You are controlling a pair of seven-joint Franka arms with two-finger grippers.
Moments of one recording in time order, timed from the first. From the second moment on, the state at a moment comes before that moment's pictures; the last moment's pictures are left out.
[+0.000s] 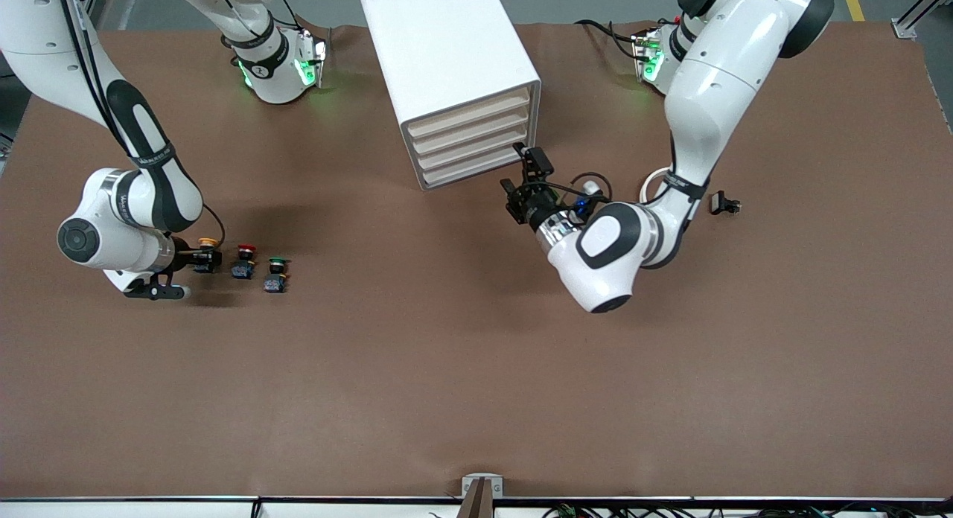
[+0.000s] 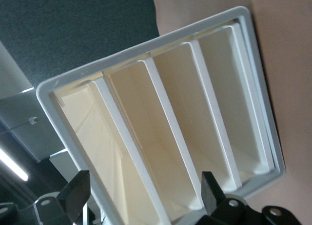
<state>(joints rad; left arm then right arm) -0.37 0.83 -0.19 -1.39 -0.89 1.29 -2.05 -0.20 0.48 -0.01 -2.10 -0.08 2.35 -0.10</state>
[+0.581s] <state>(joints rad) -0.41 0.86 -0.19 -1.38 -0.91 1.29 -2.29 -0.18 0.47 0.00 -2.04 -0.08 2.21 -0.10</state>
